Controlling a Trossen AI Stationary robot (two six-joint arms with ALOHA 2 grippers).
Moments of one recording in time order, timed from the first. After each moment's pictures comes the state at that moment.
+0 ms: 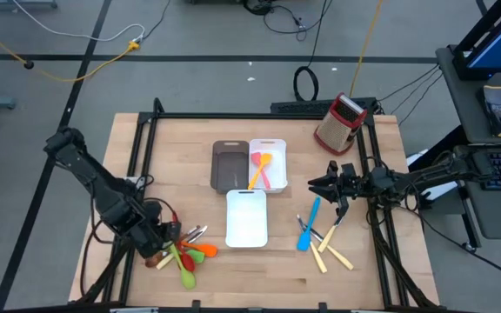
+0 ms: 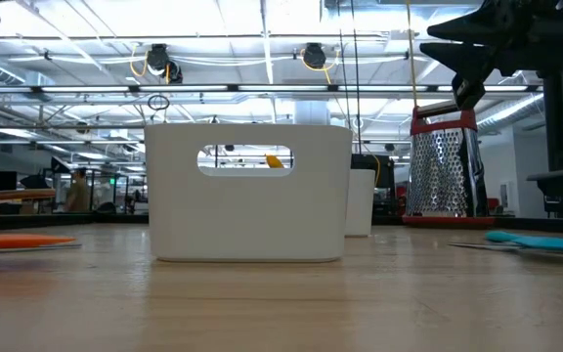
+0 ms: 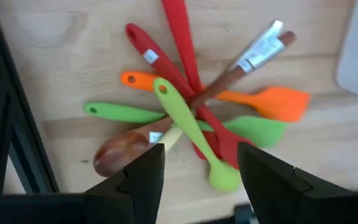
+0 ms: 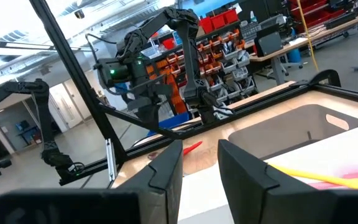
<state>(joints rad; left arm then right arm) -0.79 1.21 0.93 -1.07 -0.05 -2.33 0.17 0.64 0.14 0.61 0.15 0.41</state>
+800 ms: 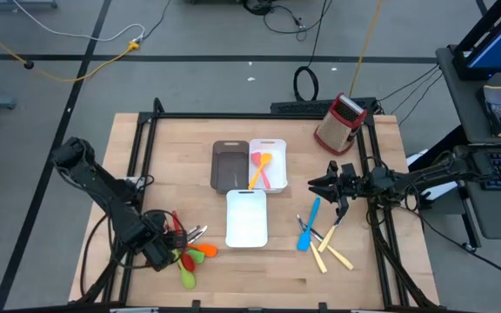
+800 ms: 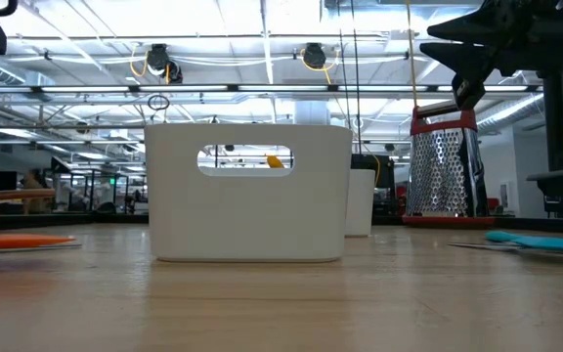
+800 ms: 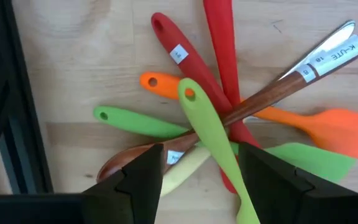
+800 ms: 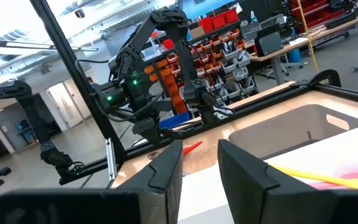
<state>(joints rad) -0.81 1.42 0.92 -1.04 -0.01 -2.41 0.17 0.64 0.14 0.61 0.15 0.40</state>
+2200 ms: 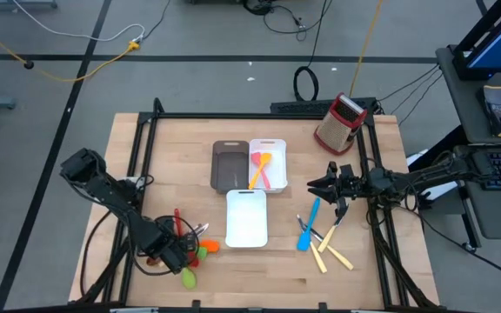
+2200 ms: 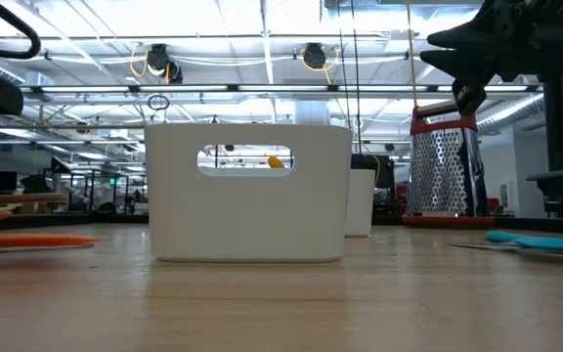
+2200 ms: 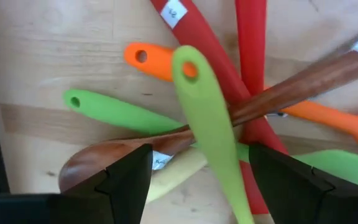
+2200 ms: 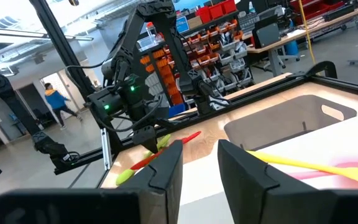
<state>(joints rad) -0.75 1.59 0.92 -0.92 0.07 -2.44 0.17 0.64 0.14 0.57 0.15 0.40</state>
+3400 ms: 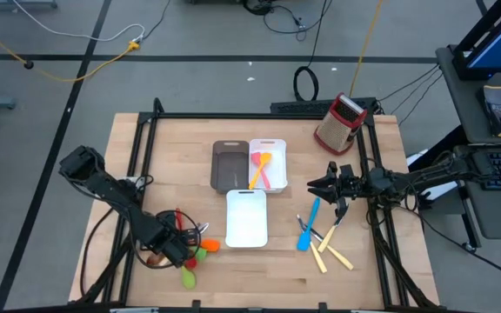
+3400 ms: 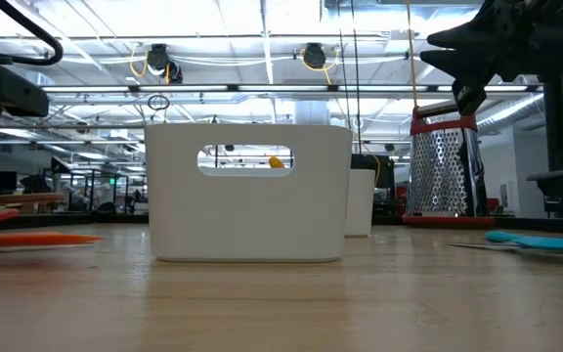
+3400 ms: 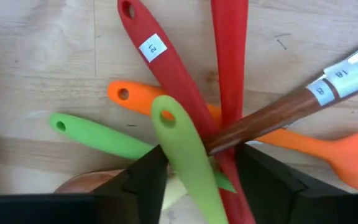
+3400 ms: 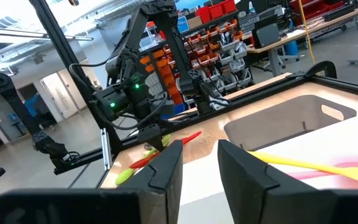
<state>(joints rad) -0.71 1.56 0.89 -0.92 0.03 -2.39 0.17 0.64 0.14 0.57 0.15 0.40</state>
